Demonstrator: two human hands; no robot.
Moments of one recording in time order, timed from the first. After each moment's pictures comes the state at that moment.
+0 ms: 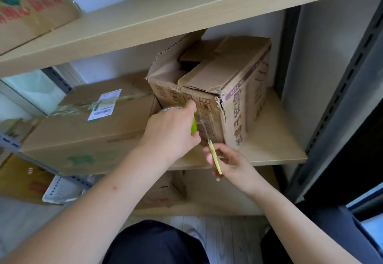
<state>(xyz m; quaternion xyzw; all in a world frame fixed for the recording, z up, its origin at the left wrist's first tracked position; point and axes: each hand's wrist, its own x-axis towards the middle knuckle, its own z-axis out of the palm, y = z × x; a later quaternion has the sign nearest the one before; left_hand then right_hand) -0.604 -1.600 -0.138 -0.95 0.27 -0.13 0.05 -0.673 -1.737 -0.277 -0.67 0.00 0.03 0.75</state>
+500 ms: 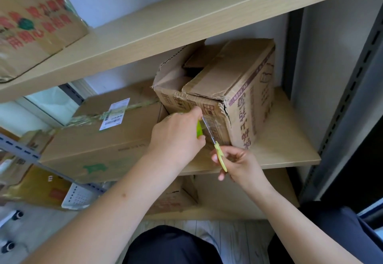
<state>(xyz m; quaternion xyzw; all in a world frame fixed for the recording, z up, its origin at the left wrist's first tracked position) -0.607 -1.602 -0.127 -0.96 0.25 -0.10 0.02 -0.665 -1.726 -0.272 -0.61 0.06 -0.07 0.79</state>
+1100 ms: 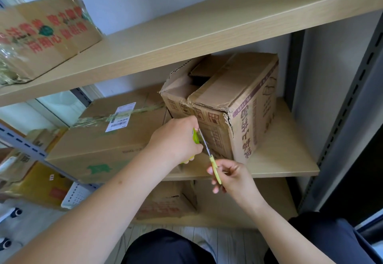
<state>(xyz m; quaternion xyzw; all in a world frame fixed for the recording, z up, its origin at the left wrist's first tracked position) -0.600 -1.596 -0.112 -0.98 0.18 0.07 -0.05 -0.673 -1.713 -0.271 -0.62 0.07 -0.01 0.78</state>
